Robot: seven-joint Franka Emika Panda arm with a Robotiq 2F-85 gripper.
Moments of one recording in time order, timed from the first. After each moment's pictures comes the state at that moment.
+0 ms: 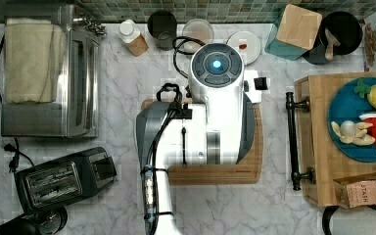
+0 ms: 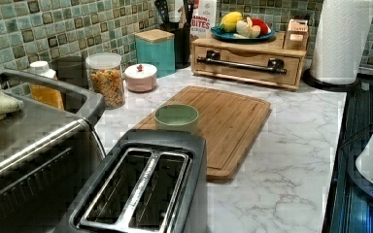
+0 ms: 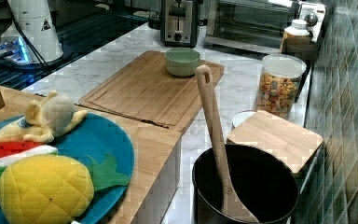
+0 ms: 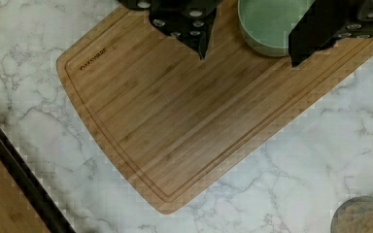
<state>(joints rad) 0.03 0.07 -0.04 -1.87 -0.05 0.26 -0.10</state>
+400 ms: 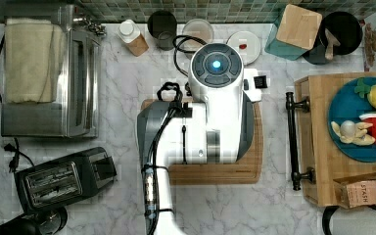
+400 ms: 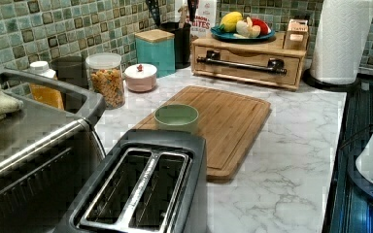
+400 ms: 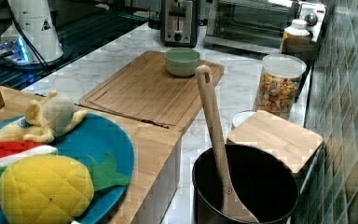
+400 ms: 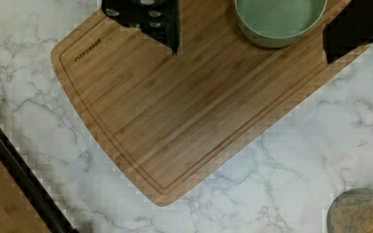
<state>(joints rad) 0.04 0.08 -0.04 -1.87 -0.06 0.29 -0.10</state>
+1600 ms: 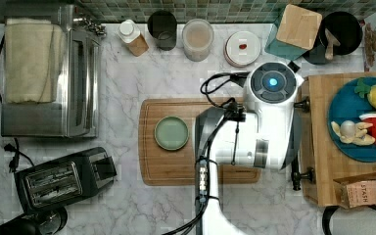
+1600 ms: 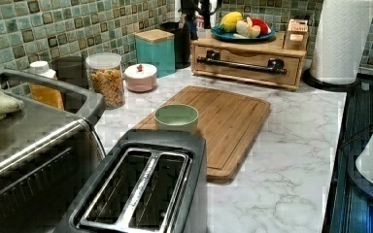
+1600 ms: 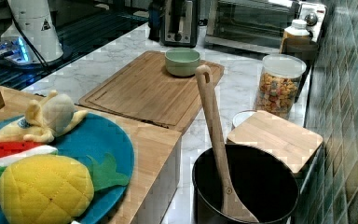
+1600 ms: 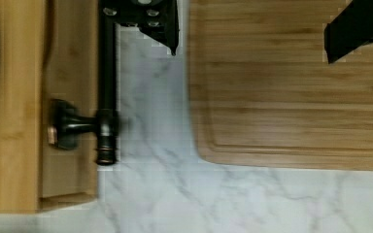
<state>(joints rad) -0.10 0.10 -0.10 -2.00 -0.19 0.47 -0.93</state>
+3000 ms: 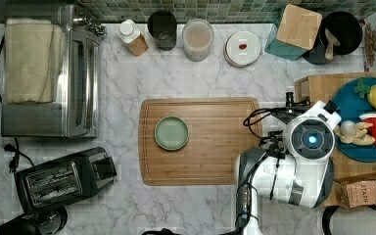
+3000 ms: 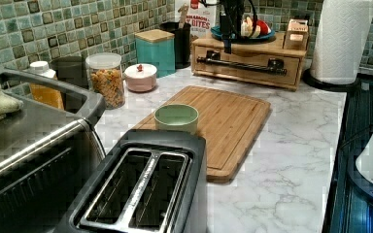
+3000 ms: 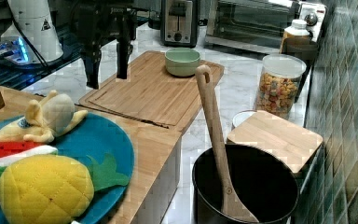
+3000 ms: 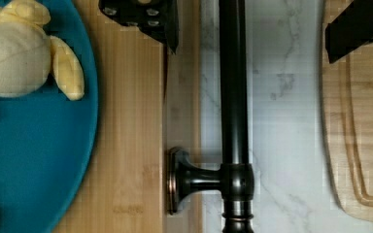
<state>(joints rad) -0.21 0.05 -0.22 -2.28 -0.34 0.86 -1.00</state>
